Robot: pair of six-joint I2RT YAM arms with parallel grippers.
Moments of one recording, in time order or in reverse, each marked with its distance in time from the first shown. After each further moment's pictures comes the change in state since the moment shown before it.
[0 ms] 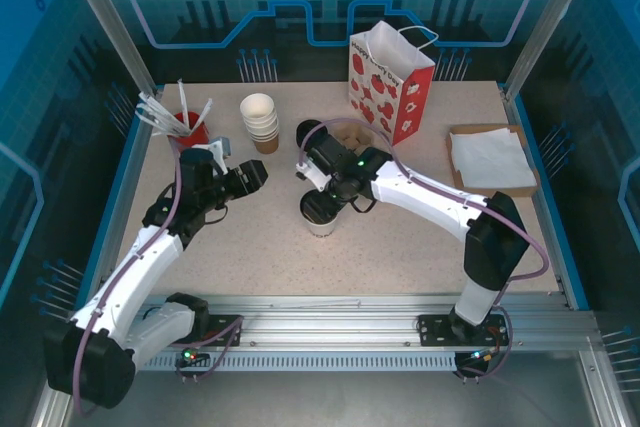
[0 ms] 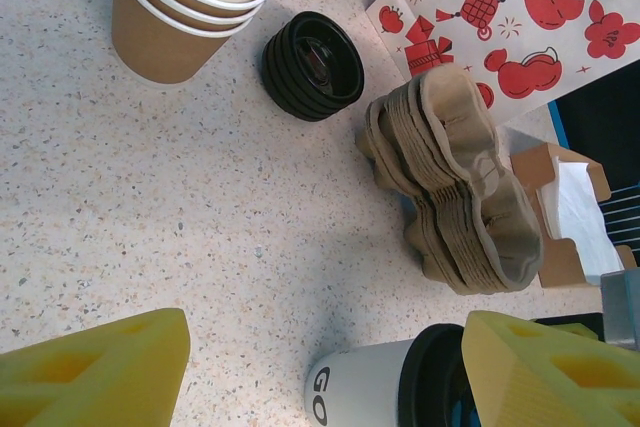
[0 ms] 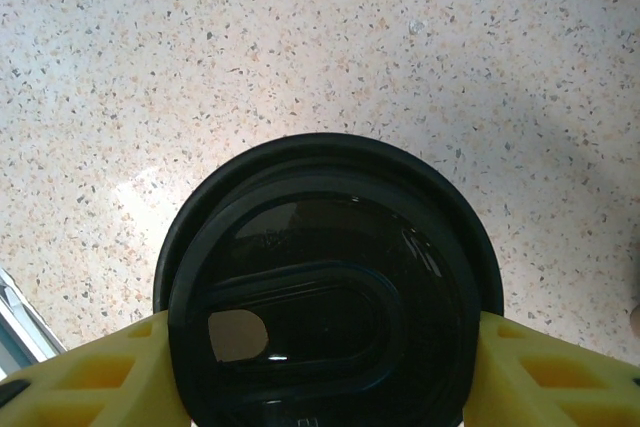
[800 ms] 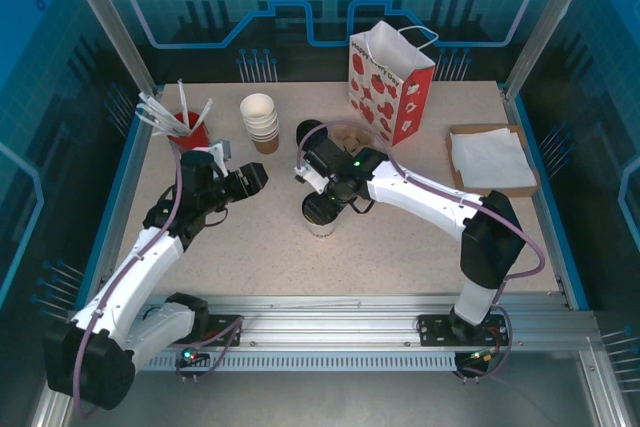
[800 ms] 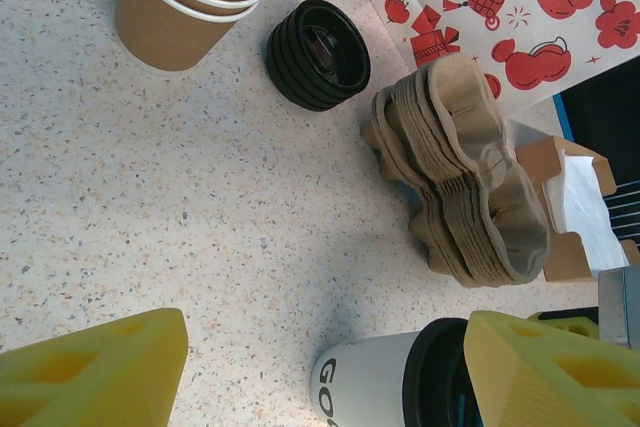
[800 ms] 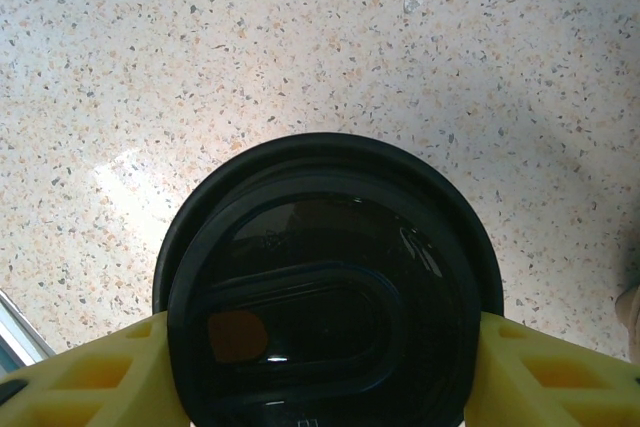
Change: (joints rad) left arm 0.000 -0.006 -0.020 0.000 0.005 -0.001; right arm 0.011 0.018 0.014 -0.033 0.032 -0.016
